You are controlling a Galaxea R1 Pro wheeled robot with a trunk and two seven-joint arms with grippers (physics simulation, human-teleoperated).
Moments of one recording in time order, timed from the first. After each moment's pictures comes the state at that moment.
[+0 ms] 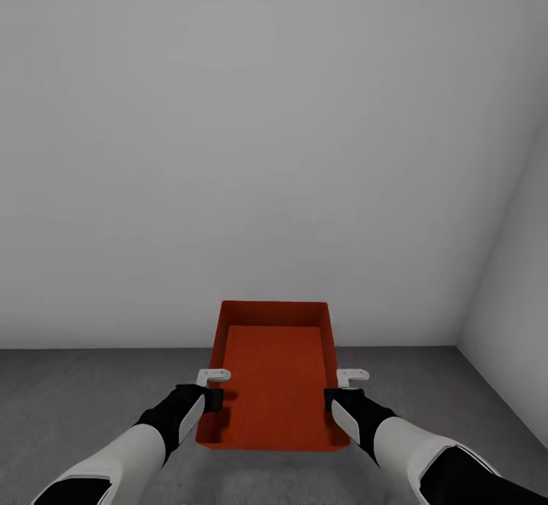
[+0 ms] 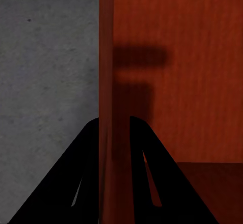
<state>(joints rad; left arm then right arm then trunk) -0.73 -0.10 0.01 -0.28 0.01 0.36 0.08 -0.80 0.11 0.56 -0.12 -0.57 0.18 -0.32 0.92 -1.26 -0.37</state>
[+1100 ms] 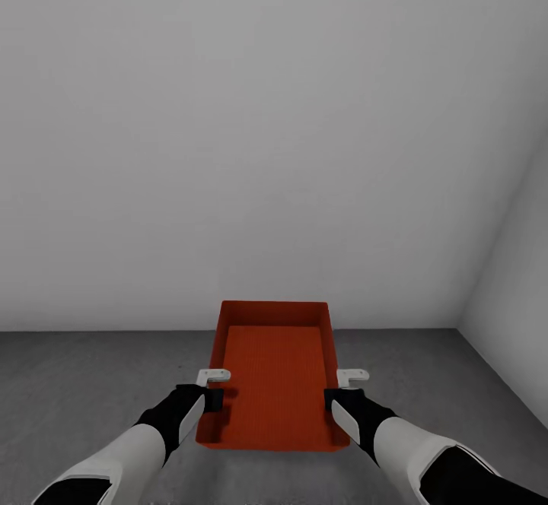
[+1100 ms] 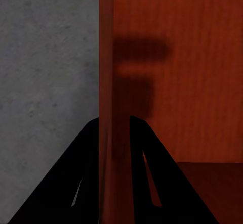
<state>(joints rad) -0.73 -0.10 0.01 -0.28 0.01 0.36 0.08 -0.80 0.11 0.56 -0.12 -0.57 0.18 -0.32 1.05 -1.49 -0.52</state>
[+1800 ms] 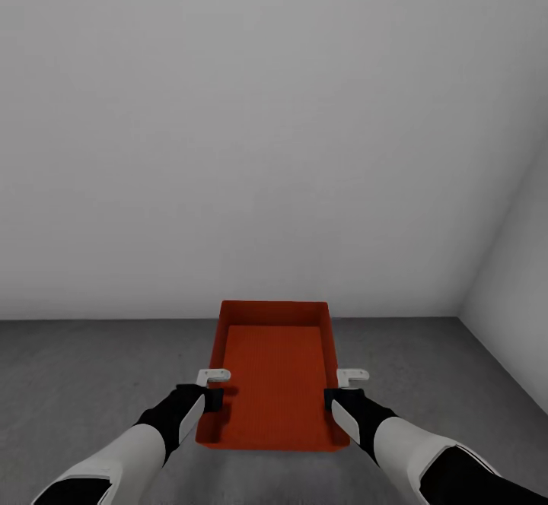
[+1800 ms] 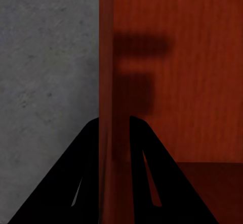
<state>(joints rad) -0.73 -0.10 0.01 -0.28 0.01 0.36 0.08 -0.80 0.11 0.56 -0.12 -0.57 0.18 -0.32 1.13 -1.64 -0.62</state>
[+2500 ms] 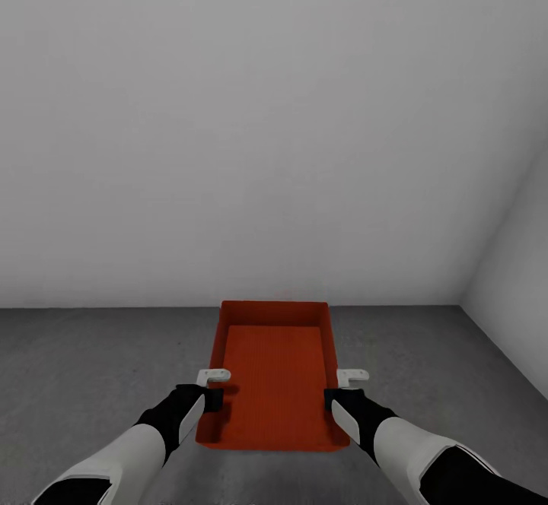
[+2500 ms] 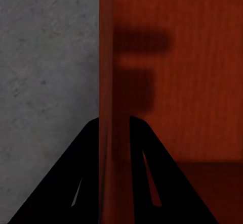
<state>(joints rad) -0.73 -0.10 0.01 -0.28 0.01 0.36 0.08 -0.80 0.11 0.56 -0.12 -0.57 0.18 -0.32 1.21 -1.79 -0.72</state>
